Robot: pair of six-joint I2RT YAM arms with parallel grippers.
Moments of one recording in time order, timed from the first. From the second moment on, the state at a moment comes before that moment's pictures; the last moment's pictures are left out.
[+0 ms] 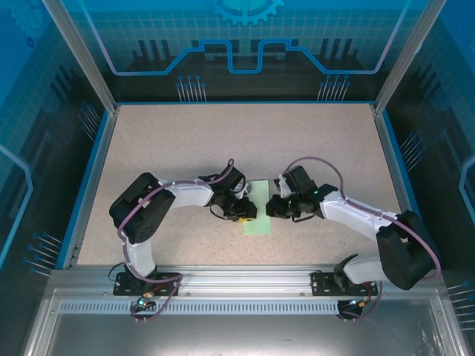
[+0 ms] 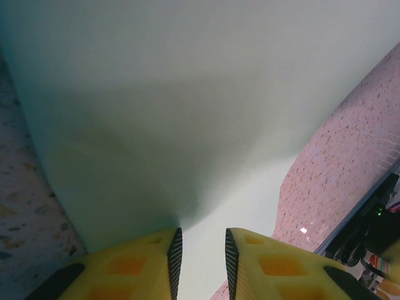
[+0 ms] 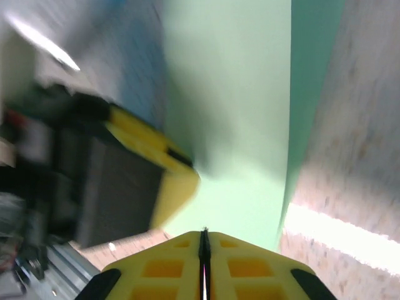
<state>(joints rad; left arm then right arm) -0.68 1.85 0.97 -0.25 0.58 -0.75 0.58 1.37 0.69 -0.41 -0.40 0.62</state>
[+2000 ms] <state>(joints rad) -0.50 2.07 1.31 -0.36 0.51 -0.72 0.63 1.62 0.79 -0.49 -0.35 0.57</state>
